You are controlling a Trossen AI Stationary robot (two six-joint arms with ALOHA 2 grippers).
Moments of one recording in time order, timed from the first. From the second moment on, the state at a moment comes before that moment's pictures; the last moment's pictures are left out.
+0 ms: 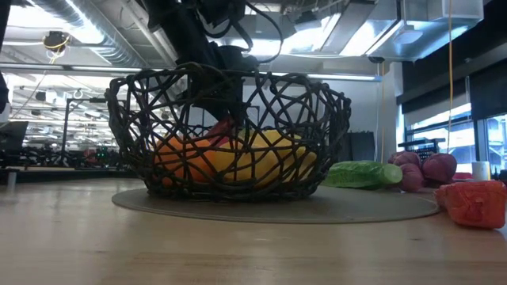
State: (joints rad) left arm 0.11 1.62 1.10 -0.33 -0.38 -0.61; right arm -0.20 1.45 1.55 -0.69 -0.61 -0.45
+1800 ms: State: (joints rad) left arm 0.16 1.60 1.10 -0.36 -0.26 -0.50; right arm -0.20 1.44 1.54 -0.74 -0.60 -0.44
